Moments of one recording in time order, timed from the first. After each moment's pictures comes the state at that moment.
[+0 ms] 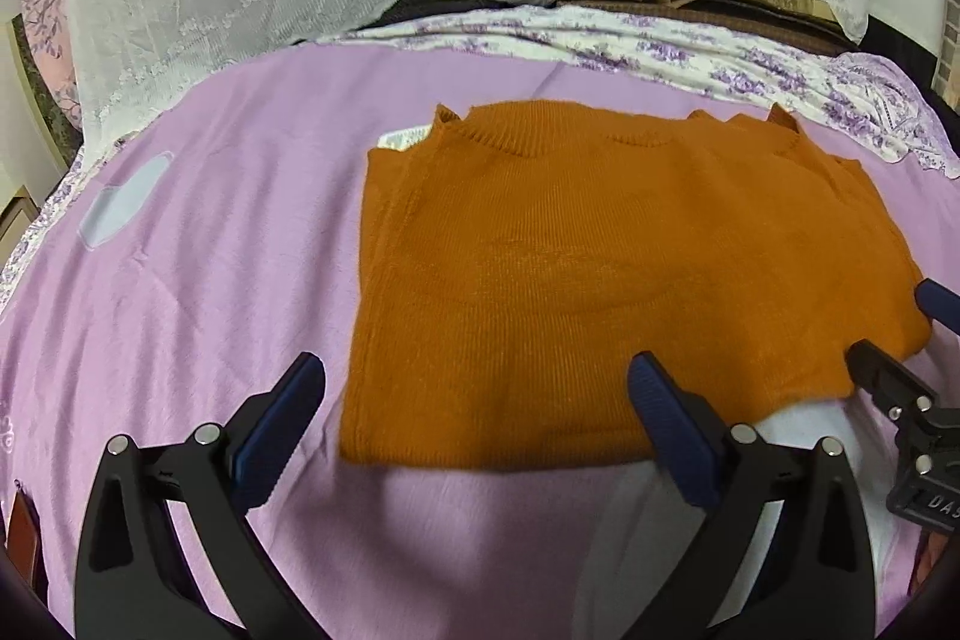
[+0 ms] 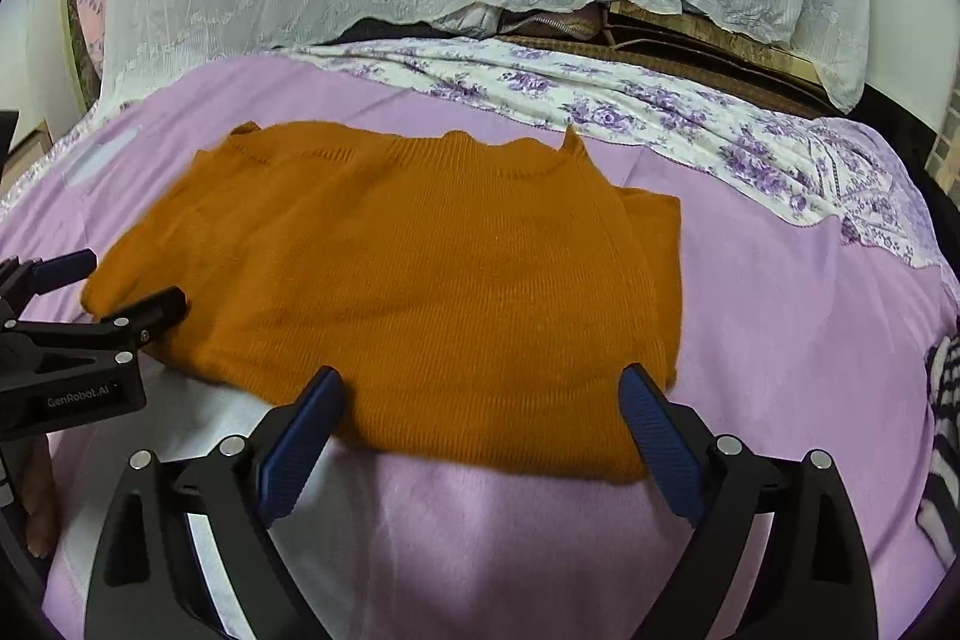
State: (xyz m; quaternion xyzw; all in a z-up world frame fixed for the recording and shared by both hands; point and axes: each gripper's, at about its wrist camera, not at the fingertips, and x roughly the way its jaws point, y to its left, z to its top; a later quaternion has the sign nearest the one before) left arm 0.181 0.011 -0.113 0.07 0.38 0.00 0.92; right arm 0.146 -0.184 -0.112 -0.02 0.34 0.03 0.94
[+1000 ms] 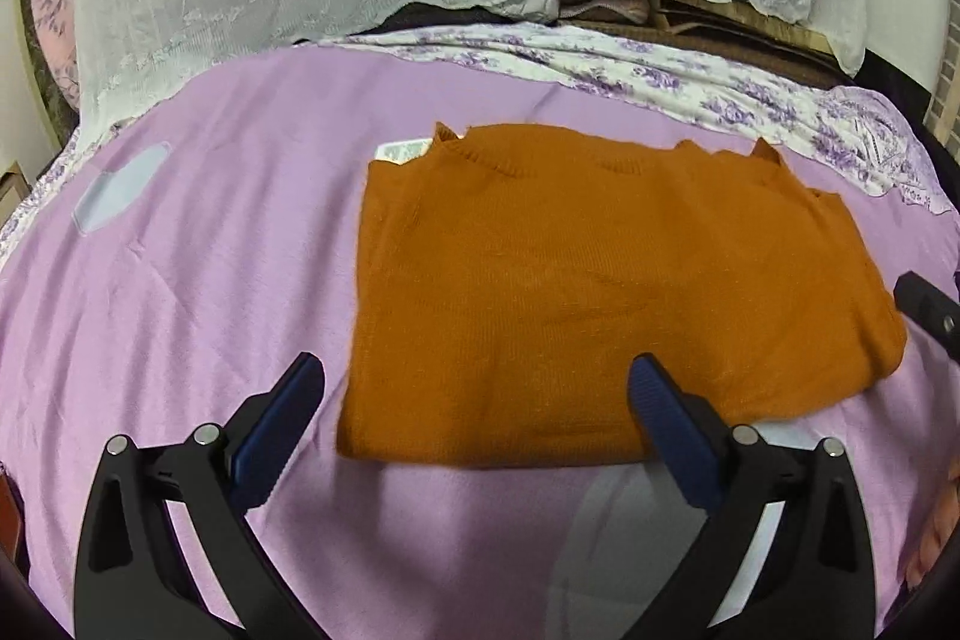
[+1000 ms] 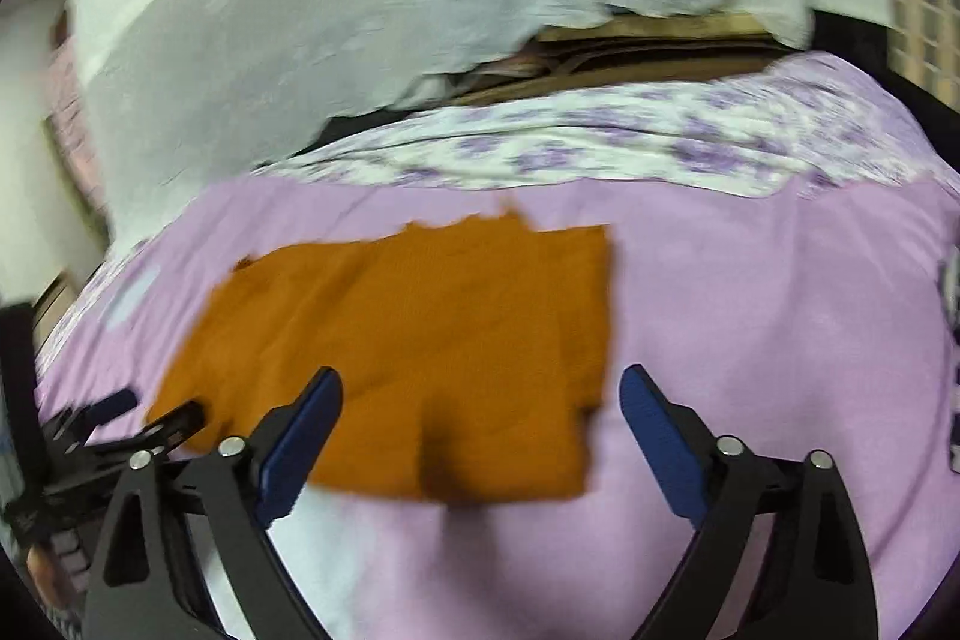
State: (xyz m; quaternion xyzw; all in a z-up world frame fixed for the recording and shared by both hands) left arm 0.183 0.012 -0.106 0.03 0.38 -0.01 0.92; right arm 0.161 -0.258 -0.101 0.14 0.33 0.01 0.93
